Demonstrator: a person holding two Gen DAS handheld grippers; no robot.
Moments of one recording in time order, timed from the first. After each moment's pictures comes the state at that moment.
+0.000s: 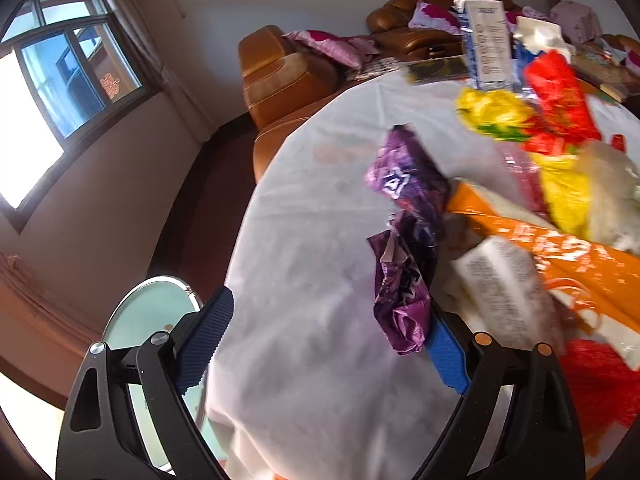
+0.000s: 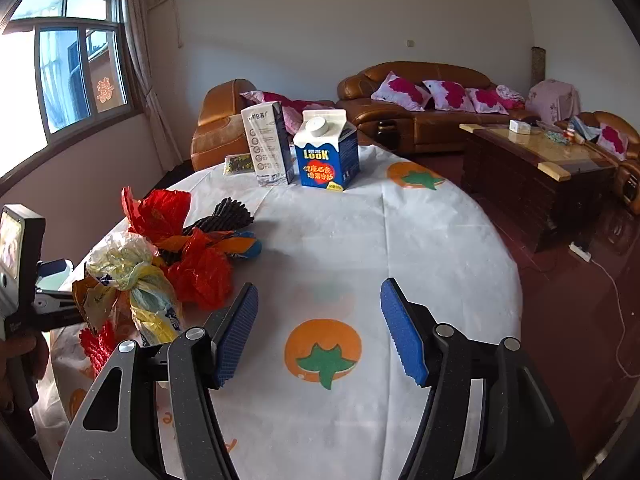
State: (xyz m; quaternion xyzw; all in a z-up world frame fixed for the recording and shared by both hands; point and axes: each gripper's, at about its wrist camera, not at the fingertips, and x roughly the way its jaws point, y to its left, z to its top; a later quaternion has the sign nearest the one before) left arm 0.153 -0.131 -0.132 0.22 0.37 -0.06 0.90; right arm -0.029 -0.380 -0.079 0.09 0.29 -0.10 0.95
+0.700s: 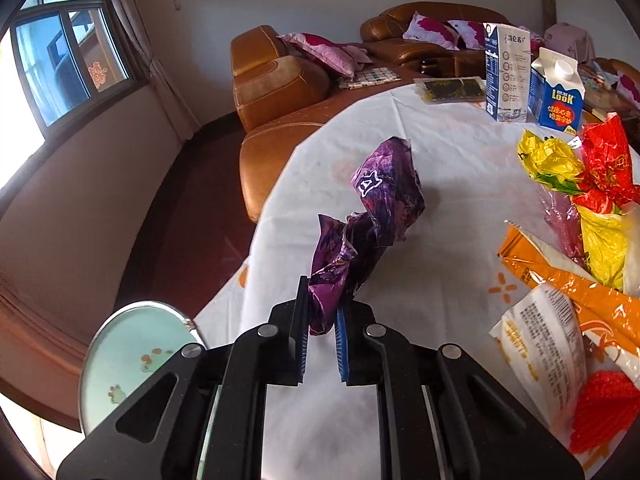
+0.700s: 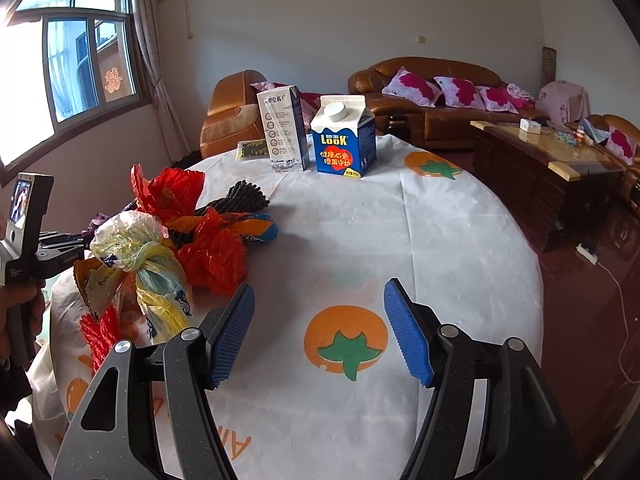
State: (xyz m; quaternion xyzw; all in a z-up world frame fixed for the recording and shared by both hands) left arm 0.185 -0.108 -0.121 0.18 0.36 -0.10 0.91; right arm -0.026 -0.365 -0.088 0.09 0.30 -0.09 0.94
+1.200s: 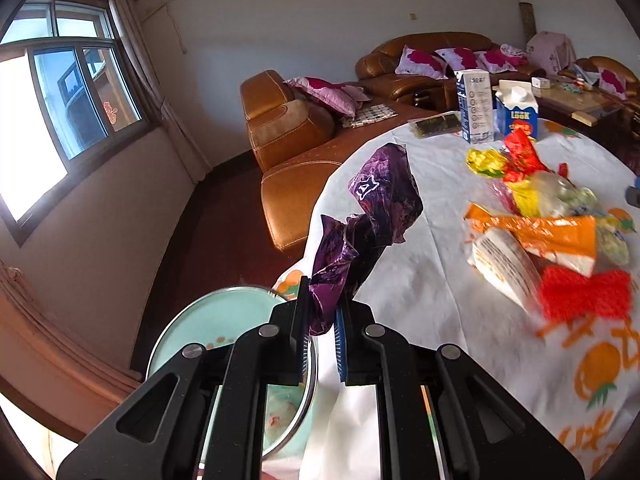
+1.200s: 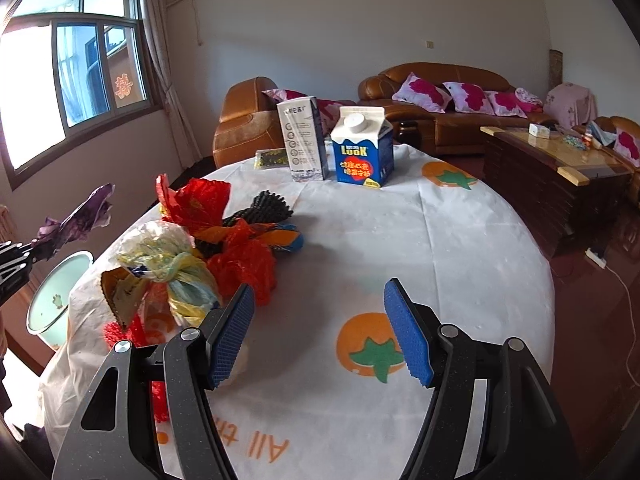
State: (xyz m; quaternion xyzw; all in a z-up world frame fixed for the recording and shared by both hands) left arm 0.091 -0.046 -0.068 0.20 0.29 -0.12 0.93; right arm -0.026 -0.347 -0.077 0.09 0.29 -0.07 0.95
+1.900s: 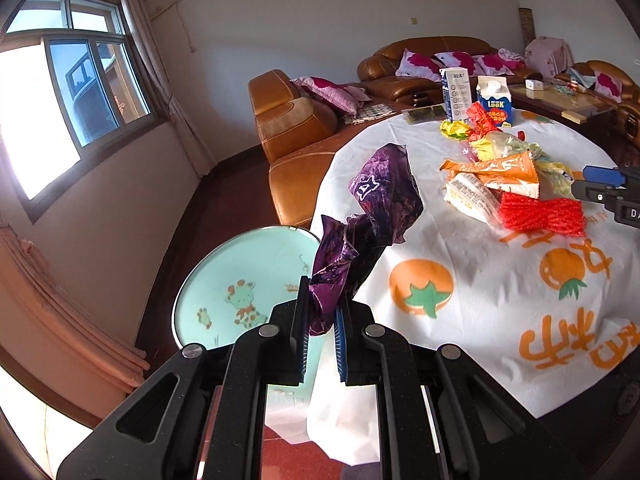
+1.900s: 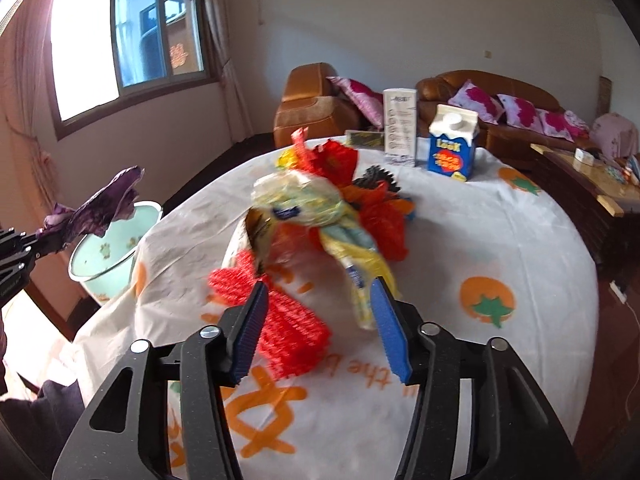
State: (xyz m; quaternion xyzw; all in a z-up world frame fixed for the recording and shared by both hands) left arm 0.002 0.016 -0.071 0.19 0.29 -0.12 0.93; right arm -0.045 -0.249 -0.077 0.04 0.31 0.02 0.95
